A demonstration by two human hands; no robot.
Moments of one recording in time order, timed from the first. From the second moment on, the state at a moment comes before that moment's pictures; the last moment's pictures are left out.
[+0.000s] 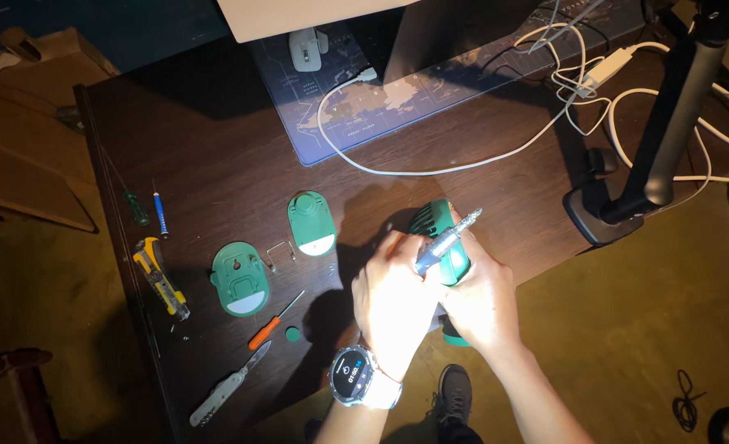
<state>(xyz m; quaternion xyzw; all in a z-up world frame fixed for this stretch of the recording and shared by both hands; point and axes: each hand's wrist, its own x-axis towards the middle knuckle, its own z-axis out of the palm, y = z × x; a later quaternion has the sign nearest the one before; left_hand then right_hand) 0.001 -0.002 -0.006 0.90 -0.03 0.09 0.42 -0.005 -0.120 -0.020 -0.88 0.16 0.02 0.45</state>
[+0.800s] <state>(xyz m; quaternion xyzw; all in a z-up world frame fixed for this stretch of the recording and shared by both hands) -0.005 -0.013 -0.035 0.91 -0.05 0.16 0.37 -0.004 -0.113 -0.020 -0.92 0.12 -0.02 0.38</state>
